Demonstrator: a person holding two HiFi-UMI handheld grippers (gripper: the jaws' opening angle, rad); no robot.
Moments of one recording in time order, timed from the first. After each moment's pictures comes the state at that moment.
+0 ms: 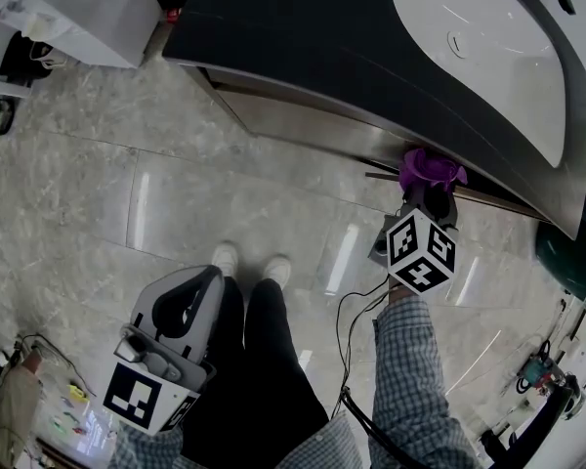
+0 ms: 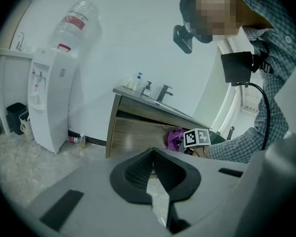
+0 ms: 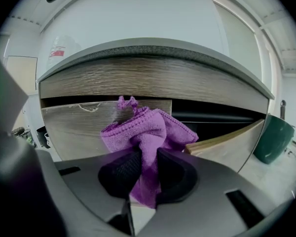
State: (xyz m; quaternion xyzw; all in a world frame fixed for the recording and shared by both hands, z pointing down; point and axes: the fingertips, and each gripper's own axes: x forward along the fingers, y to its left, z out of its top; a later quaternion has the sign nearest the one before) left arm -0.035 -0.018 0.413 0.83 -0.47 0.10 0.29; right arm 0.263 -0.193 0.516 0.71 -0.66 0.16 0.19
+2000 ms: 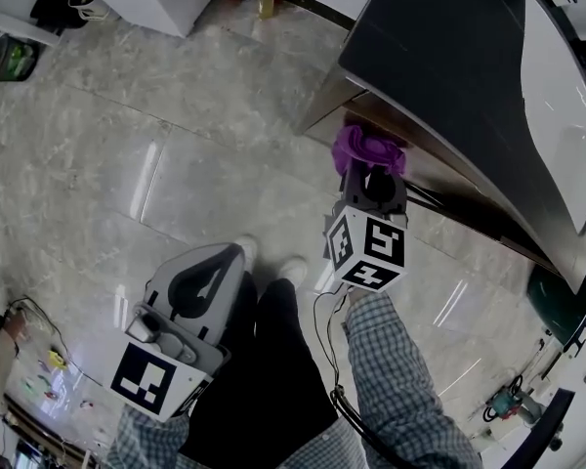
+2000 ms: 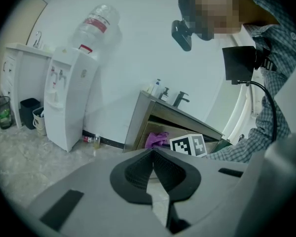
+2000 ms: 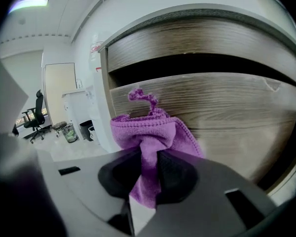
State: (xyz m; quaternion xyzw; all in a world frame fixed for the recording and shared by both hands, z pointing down) left arm -0.133 -0.034 0.440 0.79 -0.53 0.06 0.32; right arm -0.007 -0.199 0.558 0.53 -0.80 0.17 0.21
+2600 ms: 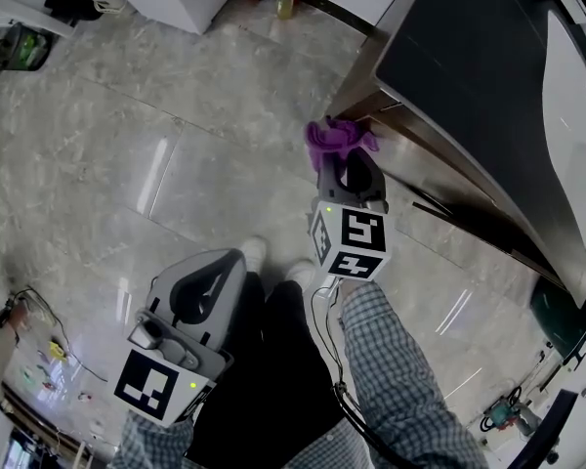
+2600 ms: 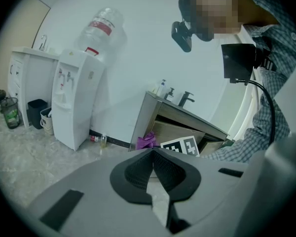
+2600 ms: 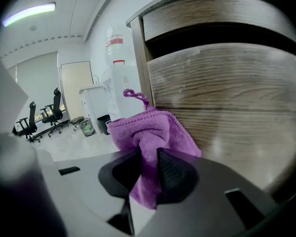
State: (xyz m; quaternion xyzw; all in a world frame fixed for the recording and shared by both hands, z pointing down) left arm -0.157 -0.025 0.443 0.77 -0.55 0.07 0.32; right arm -0.084 -0.187 0.587 0.44 -0.85 0.18 0.23
